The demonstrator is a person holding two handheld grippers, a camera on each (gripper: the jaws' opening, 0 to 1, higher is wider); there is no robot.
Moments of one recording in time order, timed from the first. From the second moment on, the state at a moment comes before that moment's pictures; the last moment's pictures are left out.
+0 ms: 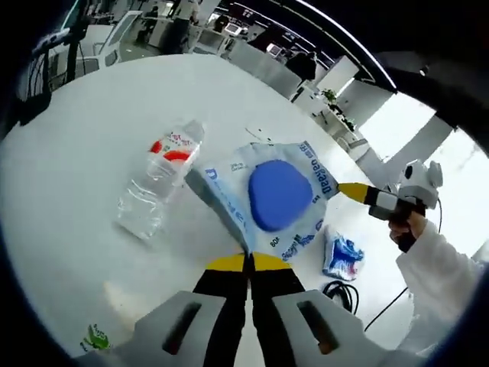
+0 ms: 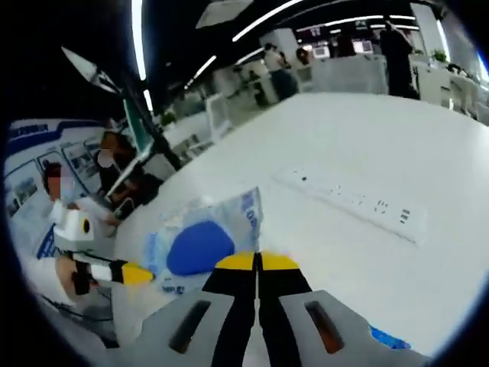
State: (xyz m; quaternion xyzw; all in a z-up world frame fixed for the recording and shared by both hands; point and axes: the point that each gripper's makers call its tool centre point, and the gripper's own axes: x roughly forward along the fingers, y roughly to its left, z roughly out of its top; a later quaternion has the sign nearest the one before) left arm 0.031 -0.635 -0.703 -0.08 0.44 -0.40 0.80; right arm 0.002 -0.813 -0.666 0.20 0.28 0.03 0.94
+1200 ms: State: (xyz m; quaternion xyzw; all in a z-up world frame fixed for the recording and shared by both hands) left arm 0.075 -0.662 -0.649 0.02 0.39 -0.54 0.74; right arm -0.083 -0.776 -0.657 0.35 0.20 -0.13 0.91
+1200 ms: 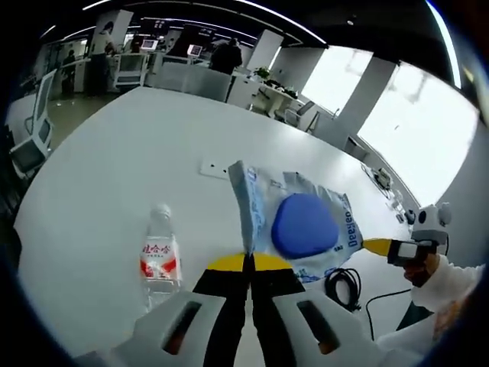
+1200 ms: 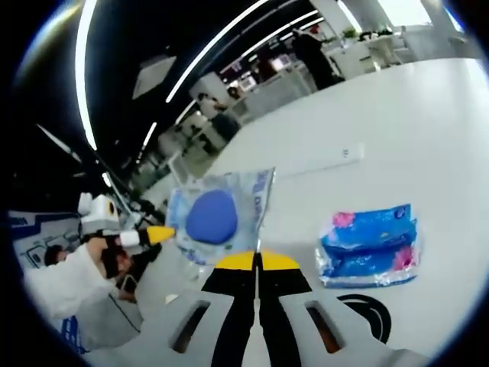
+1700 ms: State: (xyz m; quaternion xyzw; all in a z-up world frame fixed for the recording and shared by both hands) left arm 0.074 -0.672 -0.703 0.07 0.44 -0.53 0.72; right arm -0.086 -0.781 -0.716 0.37 0.26 -0.15 0.88
